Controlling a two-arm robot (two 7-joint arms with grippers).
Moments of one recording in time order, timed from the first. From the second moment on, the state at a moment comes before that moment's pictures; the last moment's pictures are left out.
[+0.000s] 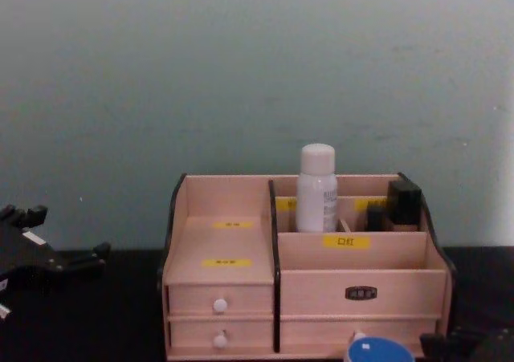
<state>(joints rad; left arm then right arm) -0.20 0.60 0.45 -1.41 -0.25 -0.12 0.03 0.22 0.62 -0.50 -1.48 0.42 0.15 0.60</state>
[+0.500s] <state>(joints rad) -0.20 0.60 0.45 -1.41 -0.25 -0.12 0.03 0.26 0.58 -0.52 -1.43 0.42 0.15 0.61</state>
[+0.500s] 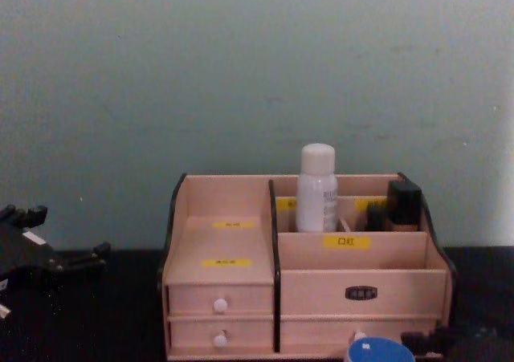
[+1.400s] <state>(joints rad) -0.20 0.60 0.45 -1.41 -0.25 -0.12 0.03 0.28 0.56 -0.54 -1.40 0.40 0.14 0.60</state>
